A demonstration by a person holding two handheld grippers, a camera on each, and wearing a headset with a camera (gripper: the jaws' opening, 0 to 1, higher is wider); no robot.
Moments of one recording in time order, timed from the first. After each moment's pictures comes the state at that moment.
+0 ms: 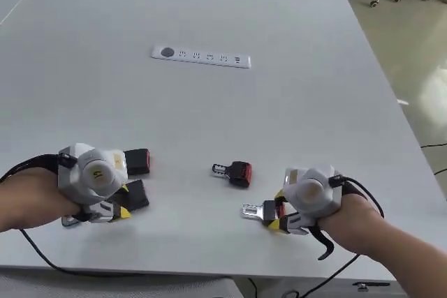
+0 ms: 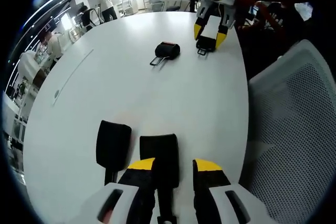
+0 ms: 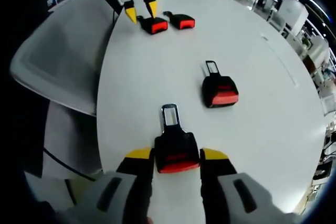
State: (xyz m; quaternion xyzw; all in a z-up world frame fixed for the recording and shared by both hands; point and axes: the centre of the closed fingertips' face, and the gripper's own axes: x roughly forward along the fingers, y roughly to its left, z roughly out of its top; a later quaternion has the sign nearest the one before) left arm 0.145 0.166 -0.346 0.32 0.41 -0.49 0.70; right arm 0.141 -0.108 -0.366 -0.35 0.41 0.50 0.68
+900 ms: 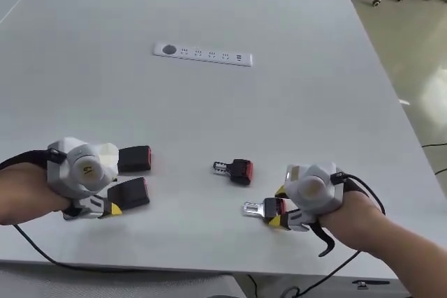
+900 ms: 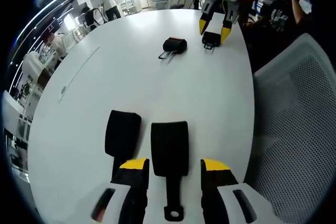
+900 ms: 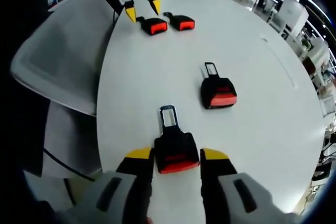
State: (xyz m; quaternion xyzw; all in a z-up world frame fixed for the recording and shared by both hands) left arm 0.143 0.180 -0.338 0.34 0.41 -0.47 0.70; right arm 0.144 -0.108 -0.363 -0.35 0.41 0.50 0.68
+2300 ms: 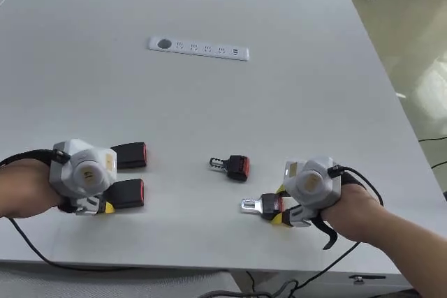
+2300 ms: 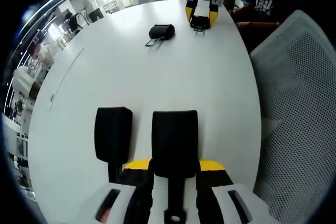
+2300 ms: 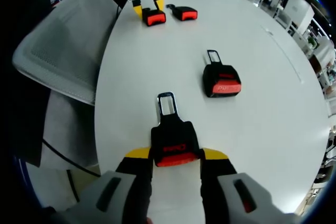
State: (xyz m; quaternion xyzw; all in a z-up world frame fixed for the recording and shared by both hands) left arm 0.144 0.185 -0.354 0.38 0.40 -0.51 0.66; right arm 0.144 -0.120 -0.377 -0.35 0.43 0.51 0.65
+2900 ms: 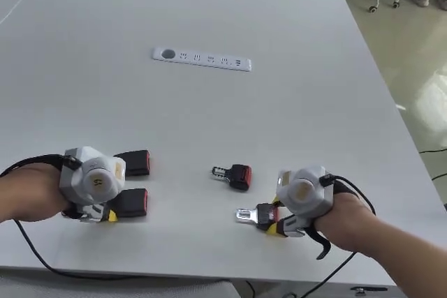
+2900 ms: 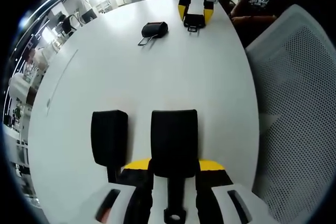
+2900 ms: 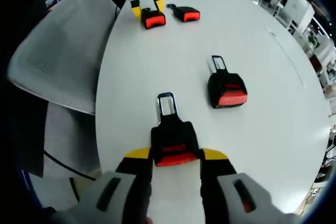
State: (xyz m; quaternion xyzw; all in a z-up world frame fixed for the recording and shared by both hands) left arm 0.141 0.183 -0.355 0.40 0.41 -0.52 0.64; right arm 0.141 -0.095 -0.376 -0.35 0.43 0.51 0.65
